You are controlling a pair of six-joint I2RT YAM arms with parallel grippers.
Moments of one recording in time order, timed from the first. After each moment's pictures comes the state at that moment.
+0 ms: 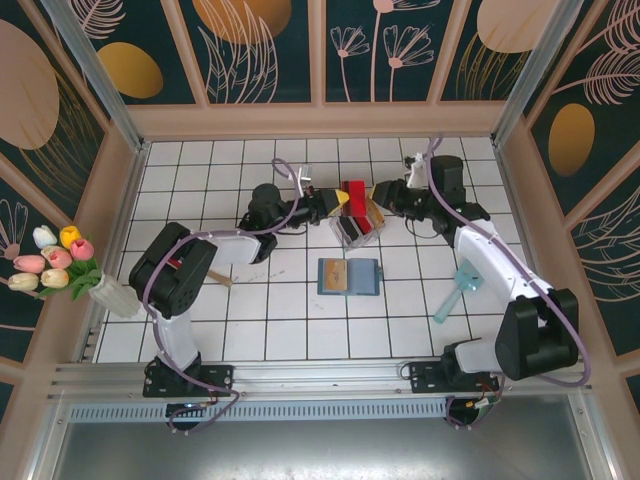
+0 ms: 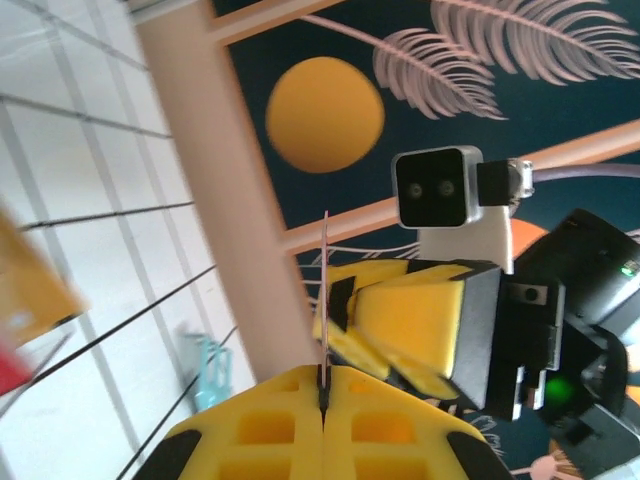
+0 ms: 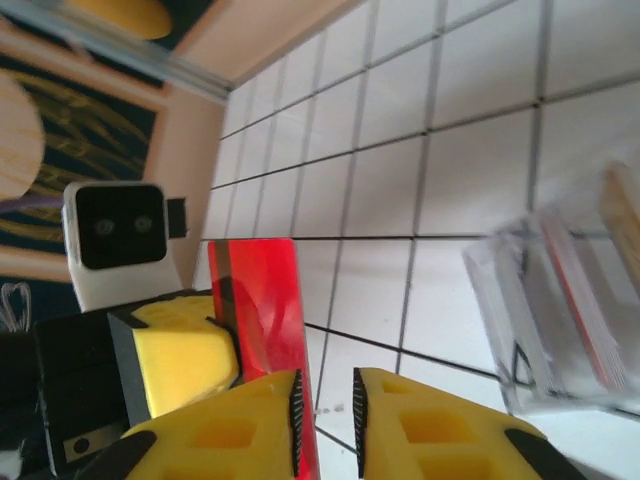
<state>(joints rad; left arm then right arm) -0.57 1.87 0.93 0.96 0.68 -1.29 0.25 1.34 0.99 -0.25 -0.60 0.65</state>
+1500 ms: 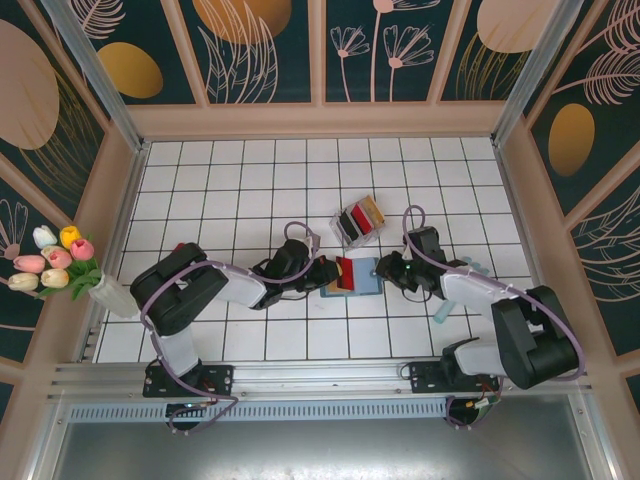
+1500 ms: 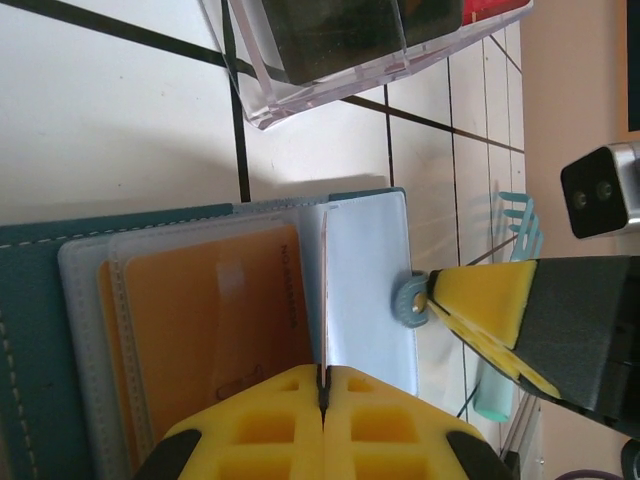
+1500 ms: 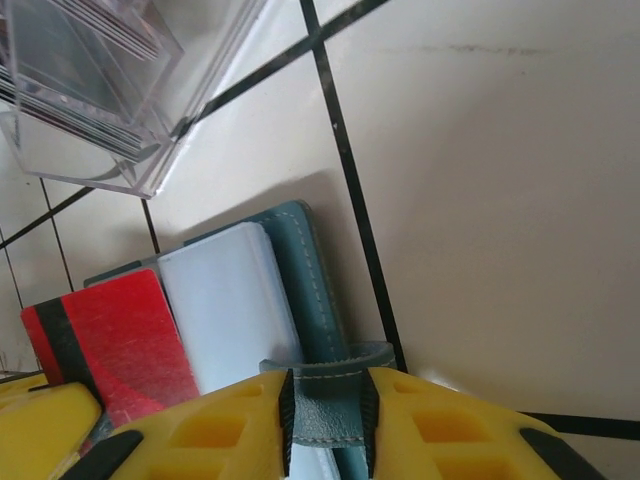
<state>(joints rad) -0.83 1.81 0.64 0.63 0.28 -1.12 0.36 1.32 0.47 -0.11 -0.33 0.79</state>
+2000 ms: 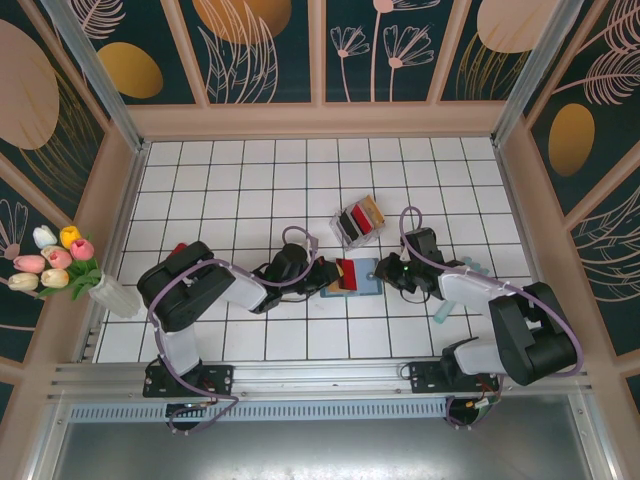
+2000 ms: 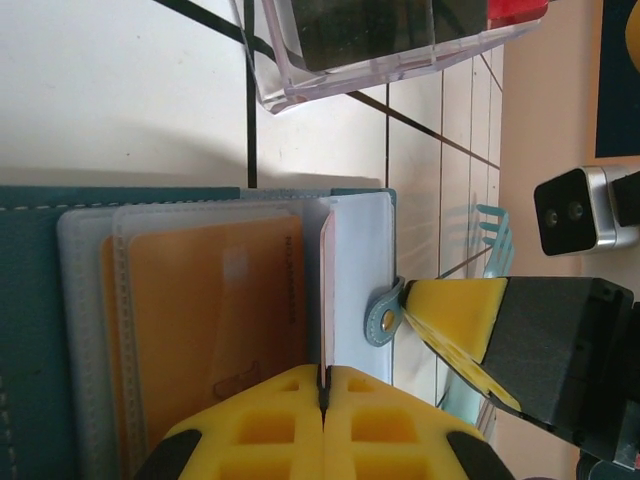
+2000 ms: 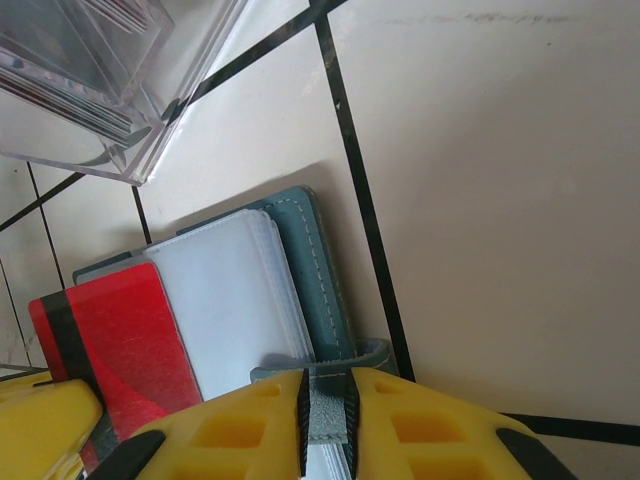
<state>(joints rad) -0.84 1.85 0.61 0.74 0.28 -1.23 0.38 1.33 0.47 -0.09 -0.33 0.79</state>
